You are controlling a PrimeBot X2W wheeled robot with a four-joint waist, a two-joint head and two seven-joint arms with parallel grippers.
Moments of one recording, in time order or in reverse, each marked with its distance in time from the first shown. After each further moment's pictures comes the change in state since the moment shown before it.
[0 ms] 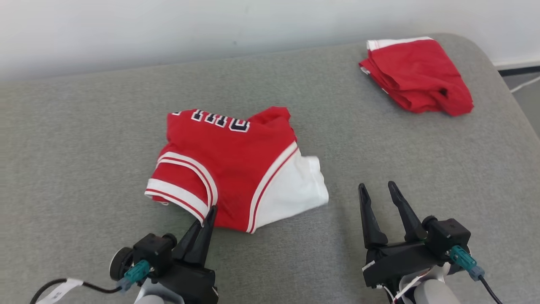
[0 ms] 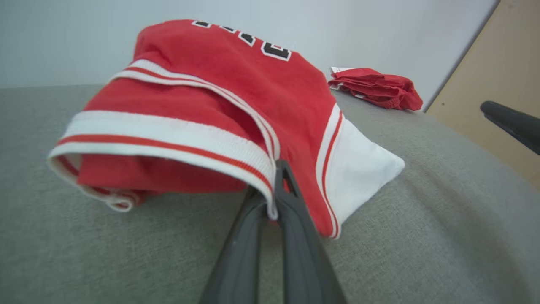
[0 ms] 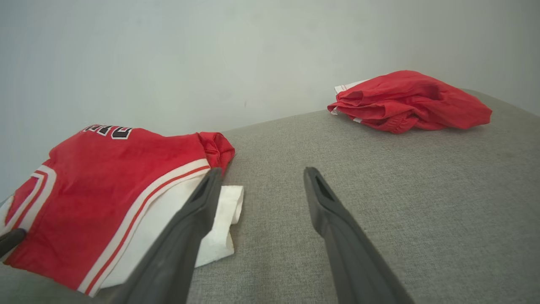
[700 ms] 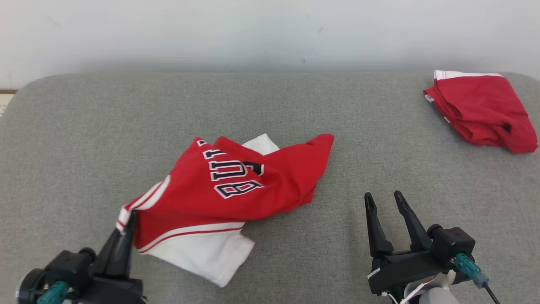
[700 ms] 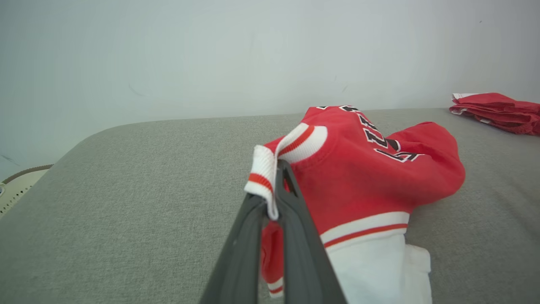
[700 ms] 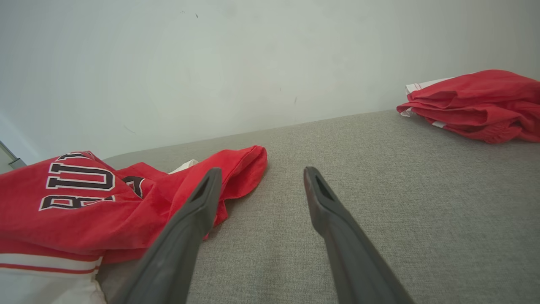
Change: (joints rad) left arm 0.201 0.223 0.170 -0.335 -0.006 0.128 0.105; right arm 0.038 -0.003 -0.023 0.006 0.000 0.000 0.000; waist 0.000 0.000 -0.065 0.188
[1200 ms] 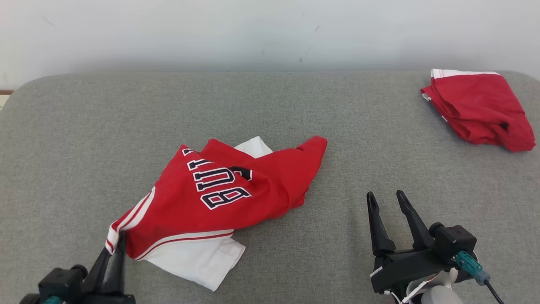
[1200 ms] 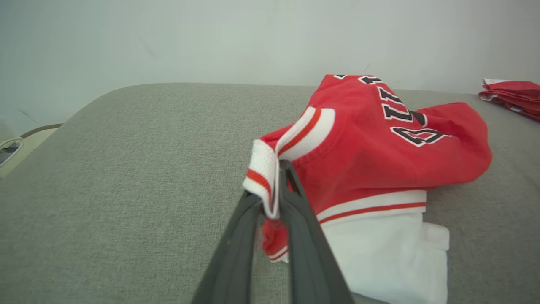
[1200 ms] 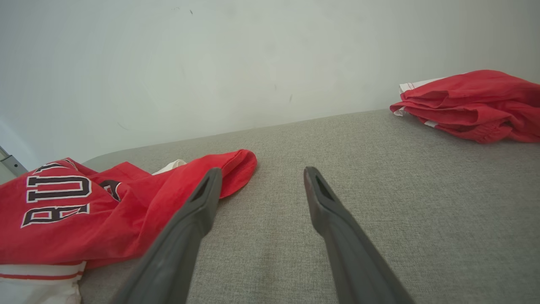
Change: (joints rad) left arm 0.054 0.010 0.031 0.055 -0.048 0.012 -0.019; right arm -0.012 -0.015 0.003 0.018 0.004 0.000 0.000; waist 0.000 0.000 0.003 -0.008
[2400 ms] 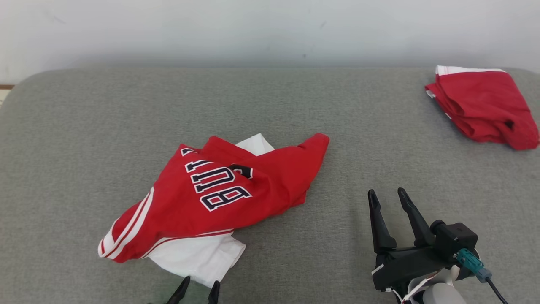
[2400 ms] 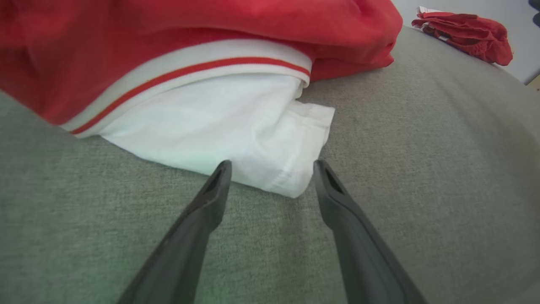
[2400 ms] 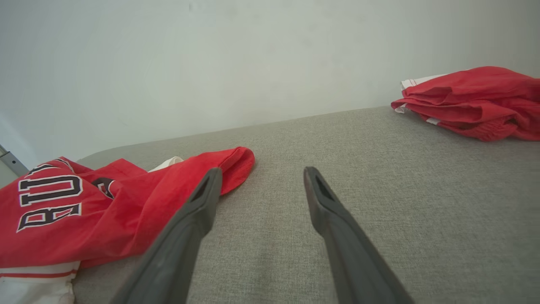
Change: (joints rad) left arm 0.031 -0.216 -0.177 0.213 0.063 -0.063 -0.079; right arm -0.011 -0.011 0.003 0.007 0.005 0.000 0.000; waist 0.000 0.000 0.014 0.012
